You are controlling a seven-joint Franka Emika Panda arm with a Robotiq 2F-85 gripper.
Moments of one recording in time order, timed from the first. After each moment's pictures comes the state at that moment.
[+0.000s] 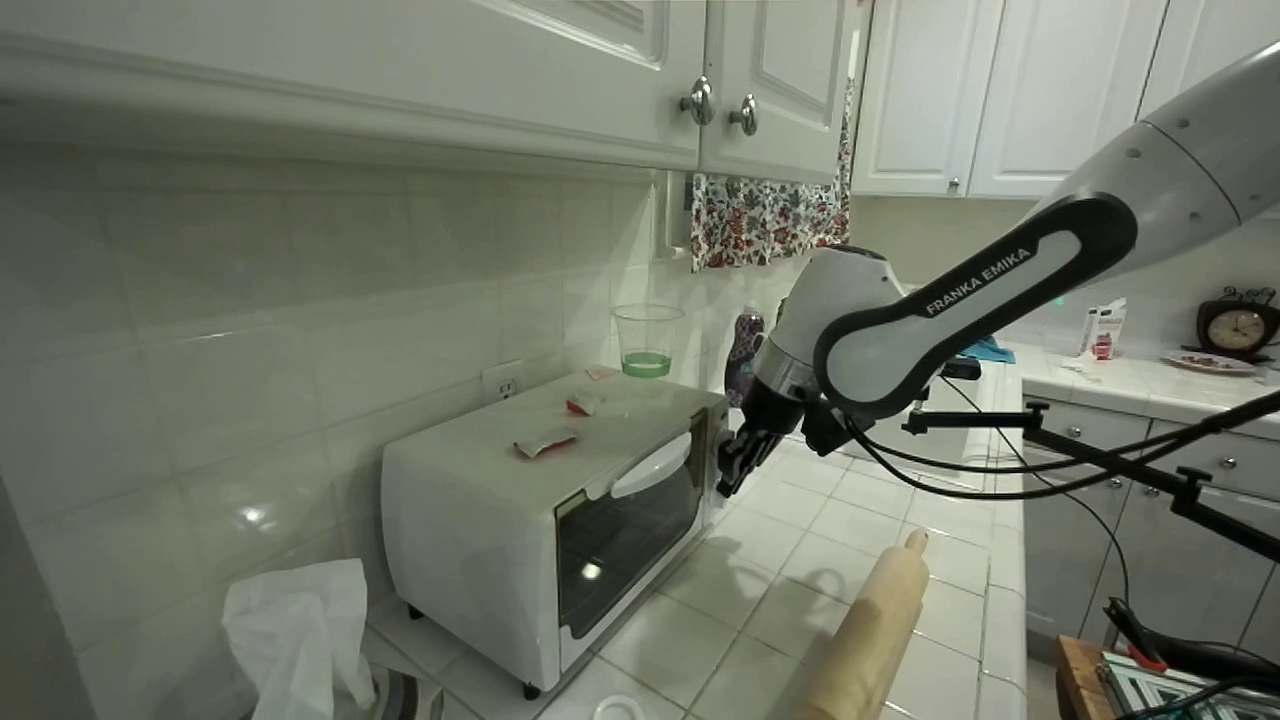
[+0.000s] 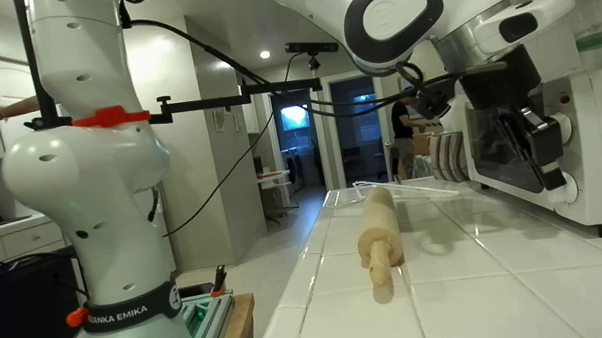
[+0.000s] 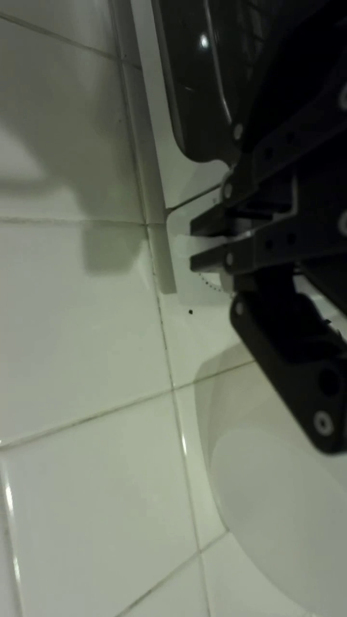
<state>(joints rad) -0.12 0.04 -0.10 -2.29 0.11 2.70 0.05</state>
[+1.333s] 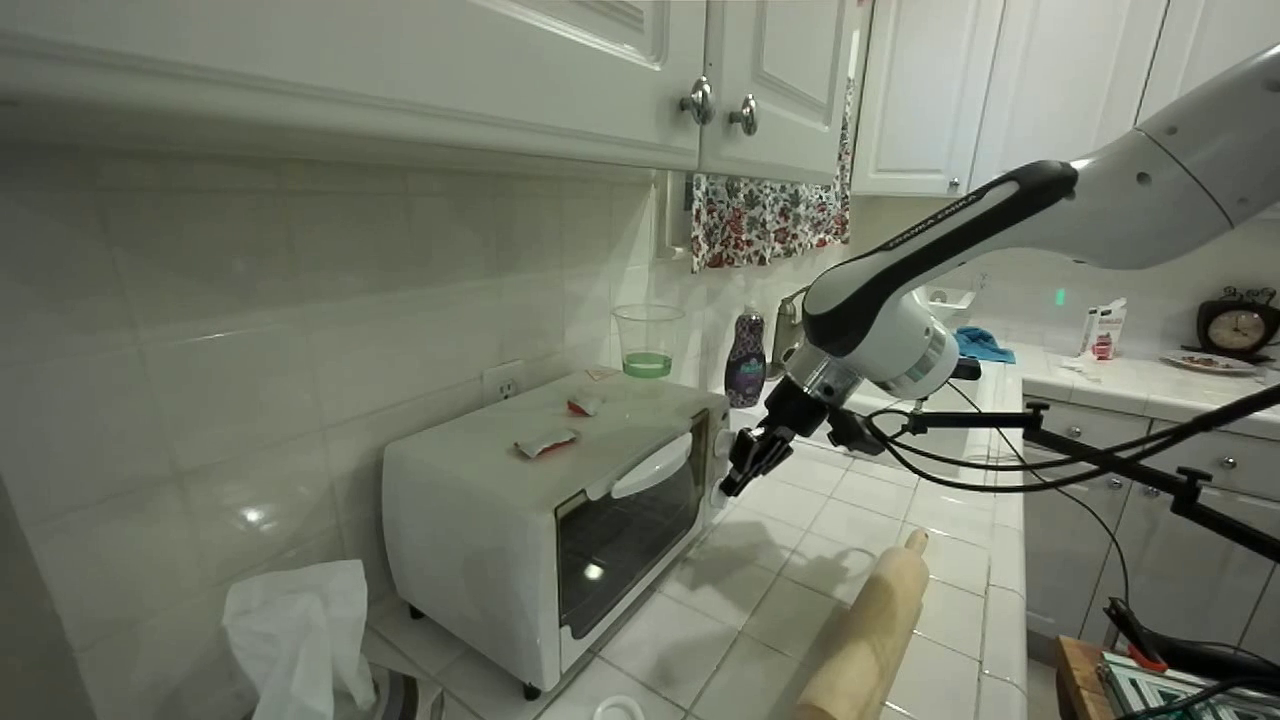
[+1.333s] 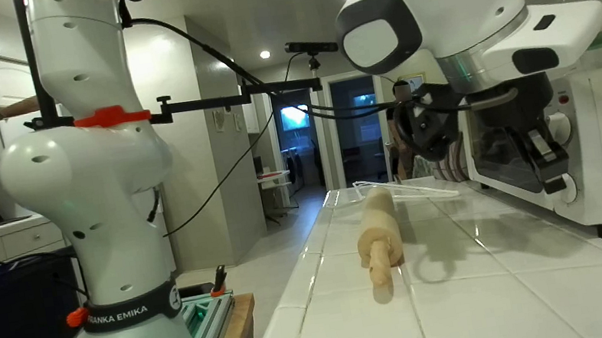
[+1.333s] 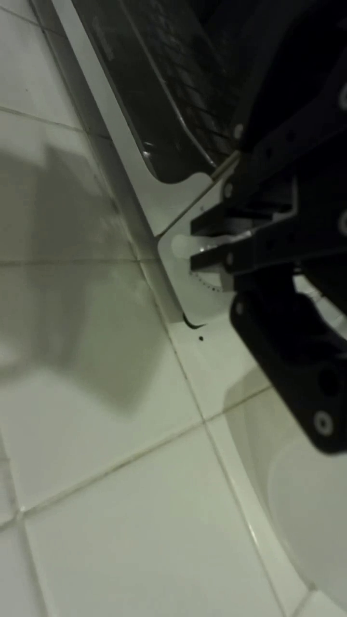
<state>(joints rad) -0.19 0.04 -0.10 -2.31 0.89 2.65 -0.58</state>
